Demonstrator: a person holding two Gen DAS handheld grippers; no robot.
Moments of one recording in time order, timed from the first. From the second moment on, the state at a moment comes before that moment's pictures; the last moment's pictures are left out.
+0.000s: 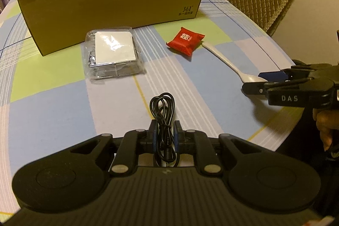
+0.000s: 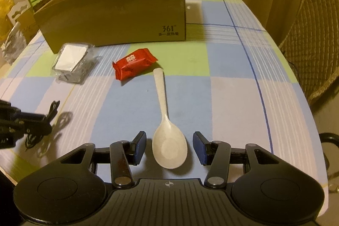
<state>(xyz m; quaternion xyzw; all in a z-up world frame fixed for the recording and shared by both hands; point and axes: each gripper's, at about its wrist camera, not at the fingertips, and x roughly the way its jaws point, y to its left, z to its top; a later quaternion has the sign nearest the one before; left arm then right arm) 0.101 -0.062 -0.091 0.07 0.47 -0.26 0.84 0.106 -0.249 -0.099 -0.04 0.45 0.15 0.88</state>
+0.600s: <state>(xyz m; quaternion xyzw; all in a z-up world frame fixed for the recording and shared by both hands) 0.101 -0.063 -0.084 0.05 0.47 -0.27 0.84 0.097 -0.244 -0.091 -0.06 0.42 0.15 0.89</state>
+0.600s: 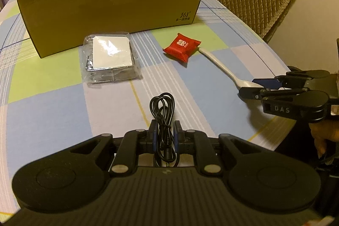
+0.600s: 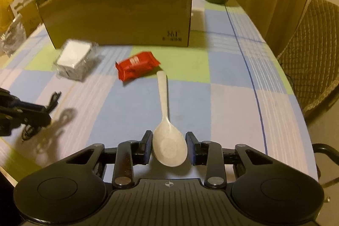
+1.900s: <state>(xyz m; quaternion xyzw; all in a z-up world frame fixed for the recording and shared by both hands) 0.125 -0.052 0.002 0.06 0.39 -0.26 0.88 0.099 -0.220 0.012 -0.02 0.33 0.19 0.92</state>
